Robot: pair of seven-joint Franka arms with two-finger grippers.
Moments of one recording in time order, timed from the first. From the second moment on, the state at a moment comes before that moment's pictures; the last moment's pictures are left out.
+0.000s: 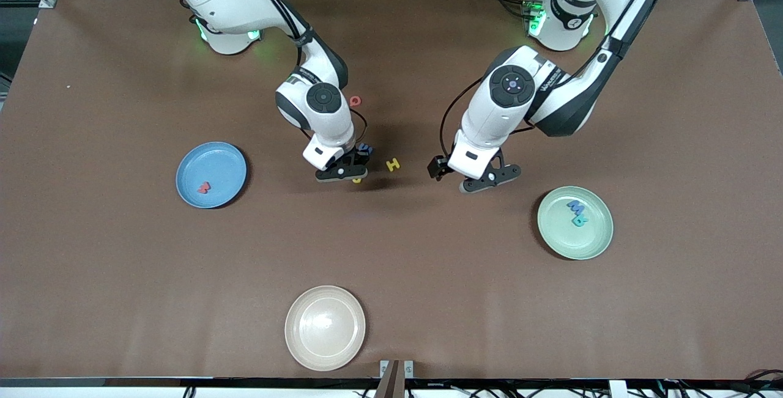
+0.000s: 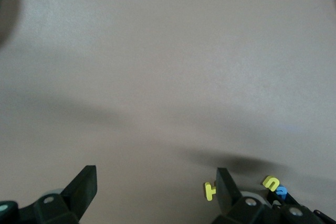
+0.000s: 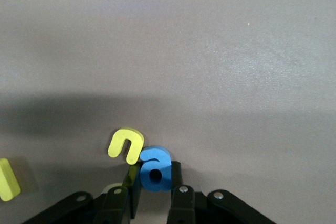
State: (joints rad) left arm -0.11 0.41 -0.54 -1.83 0.15 2.29 -1.04; right arm 0.51 0.57 0.18 -2.01 -0.28 2.62 0.80
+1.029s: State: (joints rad) left arm -0.22 0.48 -0.54 -1.82 0.13 2.34 -1.12; right arm 0.30 0.41 0.19 -2.01 -0.15 2.38 0.66
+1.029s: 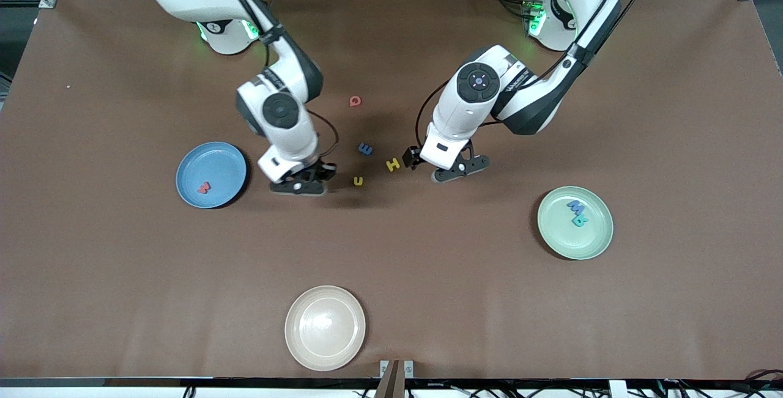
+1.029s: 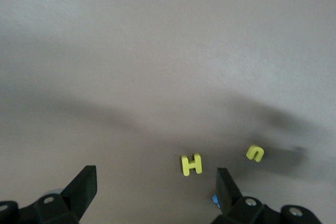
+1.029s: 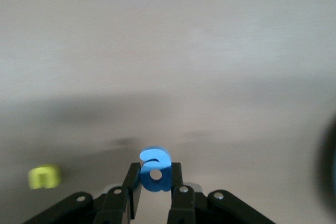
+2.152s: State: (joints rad) left arm -0.63 0.75 -0.27 -1.63 0.13 2.35 -1.20; right arm 0.04 0.34 -0.07 -2.19 -0.03 2.31 0.07
